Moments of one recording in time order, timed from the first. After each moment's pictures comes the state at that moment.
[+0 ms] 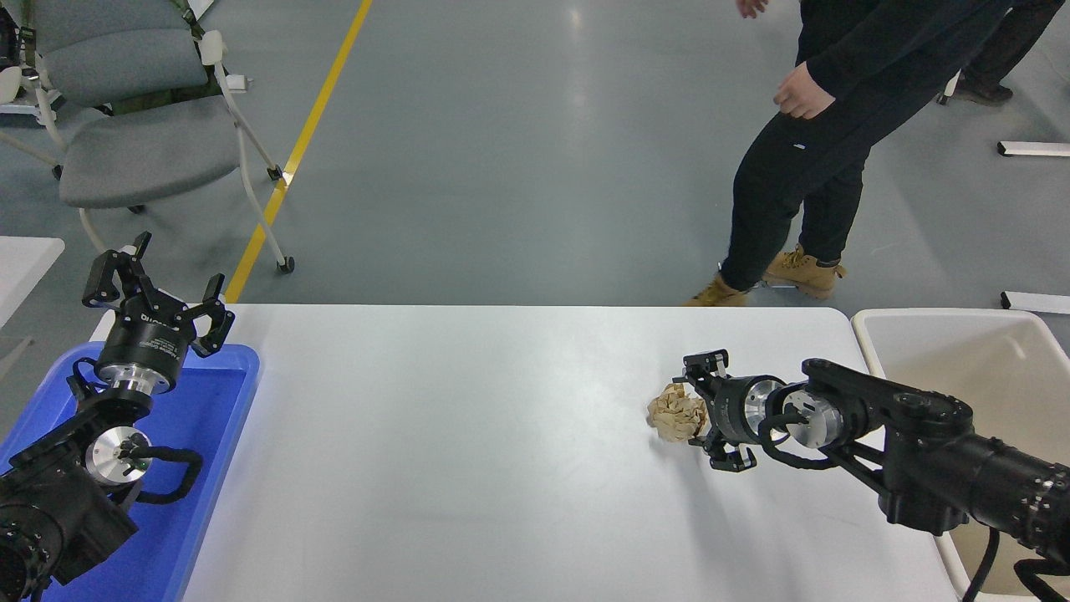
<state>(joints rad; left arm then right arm) -0.65 0.37 -0.67 -0.24 -0.07 -0.64 -0.64 0.86 -0.27 0.22 0.83 -0.12 -0.13 -0.37</state>
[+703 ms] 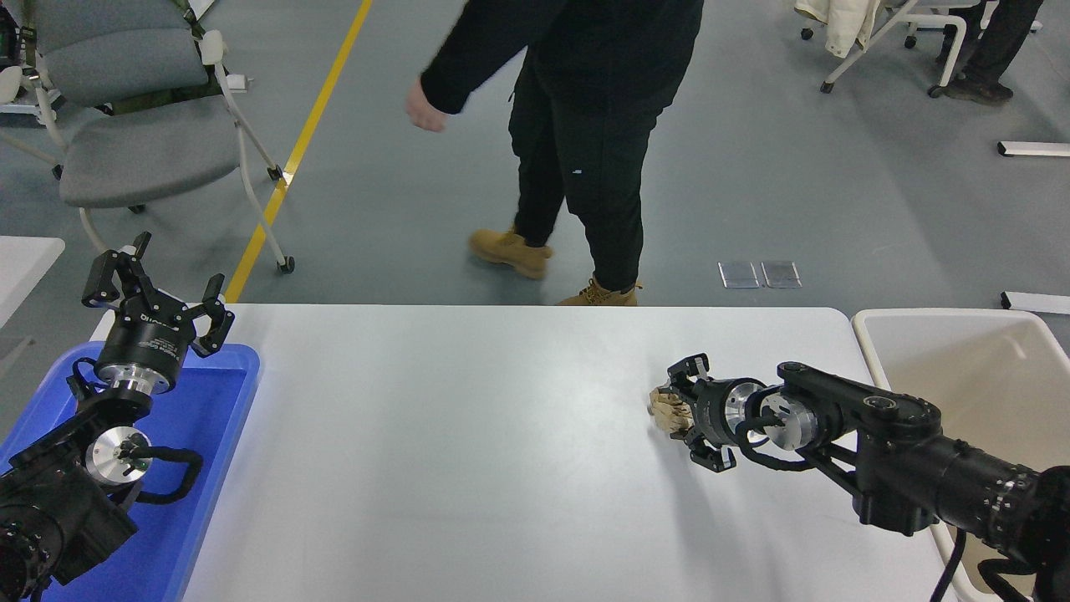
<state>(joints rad) -0.65 0.37 -0.67 -0.24 -0.07 -0.64 -0.64 0.85 -0.21 0.22 0.76 -0.17 -0.13 -0.37</state>
